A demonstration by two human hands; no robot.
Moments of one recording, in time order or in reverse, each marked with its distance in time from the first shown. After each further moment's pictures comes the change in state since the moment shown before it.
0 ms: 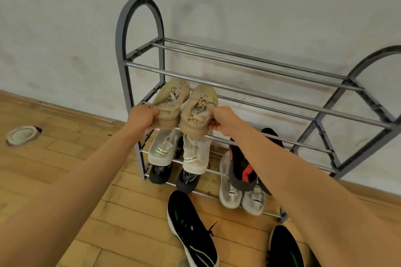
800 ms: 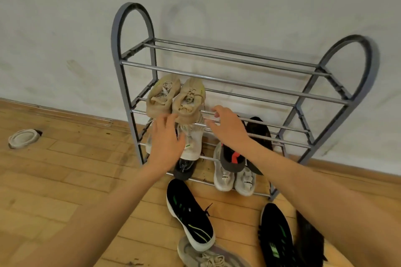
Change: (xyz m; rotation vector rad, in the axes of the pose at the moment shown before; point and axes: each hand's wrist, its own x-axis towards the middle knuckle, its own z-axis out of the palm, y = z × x) left_hand -0.118 -0.035 0.045 0.614 0.063 0.612; right_hand -0.091 0.048 -0.051 -0.871 0.163 -0.648
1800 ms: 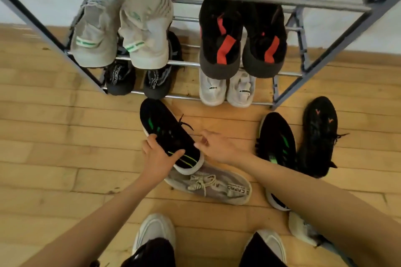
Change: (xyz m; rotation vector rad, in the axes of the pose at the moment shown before) left_hand -0.181 -0.114 0.183 0.048 -0.577 -0.616; right_hand -0.149 0.184 0.207 0.141 -0.712 0.292
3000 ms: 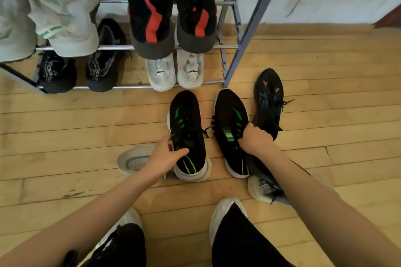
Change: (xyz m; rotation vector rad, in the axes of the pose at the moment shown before) left_hand -0.055 0.063 0.070 -0.213 -0.463 0.000; right_hand -0.119 0.134 -0.042 -0.201 0.166 0.724
